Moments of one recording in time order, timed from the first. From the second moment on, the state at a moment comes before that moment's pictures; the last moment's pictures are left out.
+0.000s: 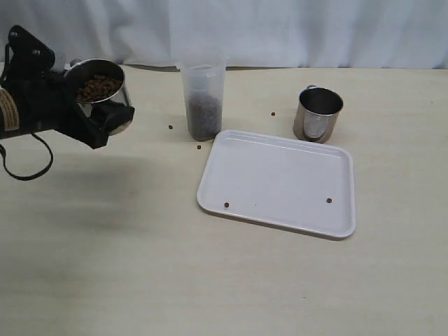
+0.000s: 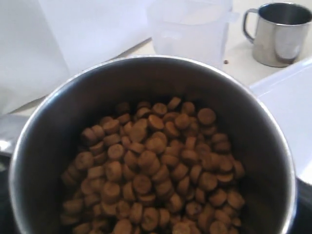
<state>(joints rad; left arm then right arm) -0.09 1.66 -0.70 0.97 -0.61 -0.47 0.13 0.00 0.00 -0.06 0.18 0.05</state>
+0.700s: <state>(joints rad) 0.06 1.64 -0.80 1.50 -0.73 -1.20 0.13 0.00 0.00 -0.06 0.18 0.05</state>
